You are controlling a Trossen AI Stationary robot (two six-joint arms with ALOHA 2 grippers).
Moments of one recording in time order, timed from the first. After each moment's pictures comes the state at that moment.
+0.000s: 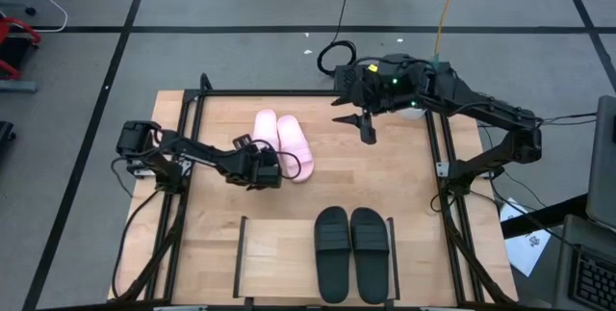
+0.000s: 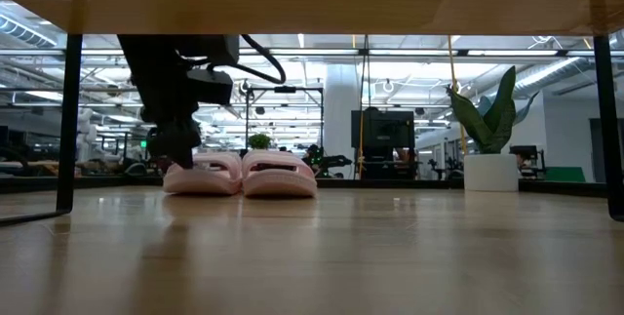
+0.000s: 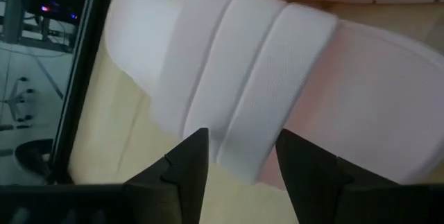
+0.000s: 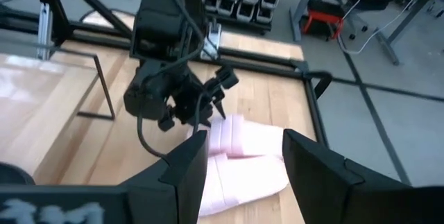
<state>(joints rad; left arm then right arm) -0.06 1.65 0.88 -0.72 -0.68 -0.42 -0.29 1.39 1.60 -0.69 -0.24 -0.31</state>
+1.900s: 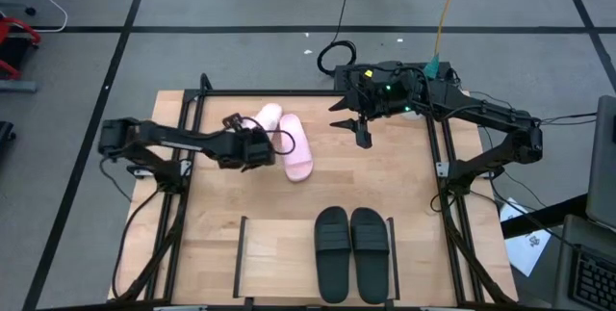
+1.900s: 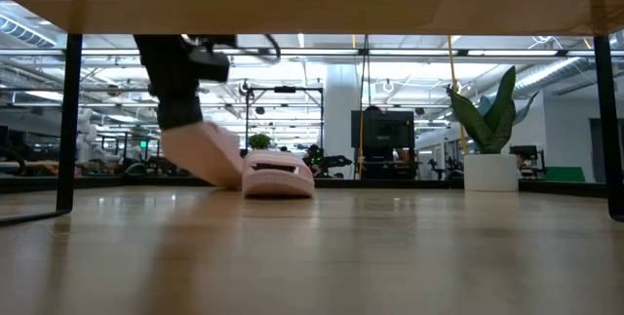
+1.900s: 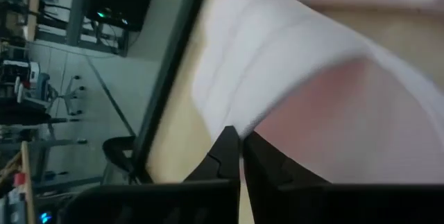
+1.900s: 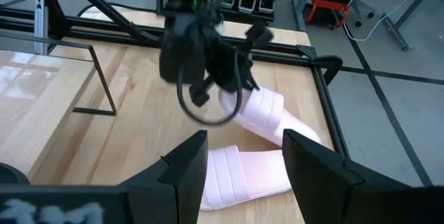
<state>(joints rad) 0.09 1.49 0.89 -0.79 -0.81 -0.24 -0.29 1.38 1.48 -0.61 -0.24 -0.27</state>
